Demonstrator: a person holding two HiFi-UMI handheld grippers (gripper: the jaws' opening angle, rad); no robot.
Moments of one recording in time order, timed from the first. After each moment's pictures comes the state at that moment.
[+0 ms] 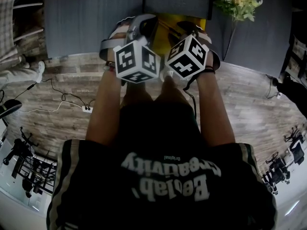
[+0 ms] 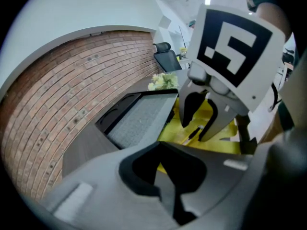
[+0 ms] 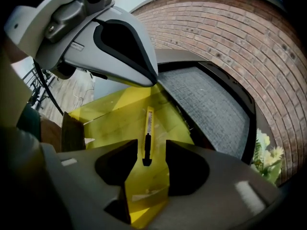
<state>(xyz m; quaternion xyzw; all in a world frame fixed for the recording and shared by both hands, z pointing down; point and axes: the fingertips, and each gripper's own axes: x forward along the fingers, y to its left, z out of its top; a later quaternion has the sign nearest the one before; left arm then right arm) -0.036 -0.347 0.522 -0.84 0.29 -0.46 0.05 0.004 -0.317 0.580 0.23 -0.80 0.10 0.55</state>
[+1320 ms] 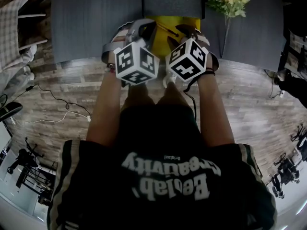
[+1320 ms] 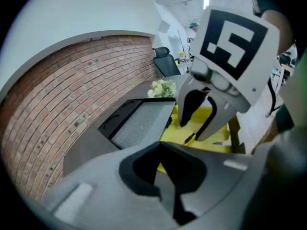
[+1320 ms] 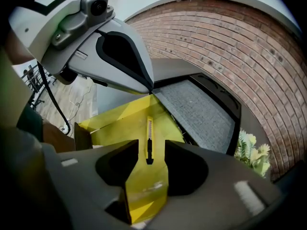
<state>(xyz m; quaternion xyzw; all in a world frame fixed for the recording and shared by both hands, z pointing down) -0.039 -0.333 0.492 -0.85 0.28 -0.44 0.05 -0.002 -0.306 0.542 0.26 -0.81 0.09 0.52</state>
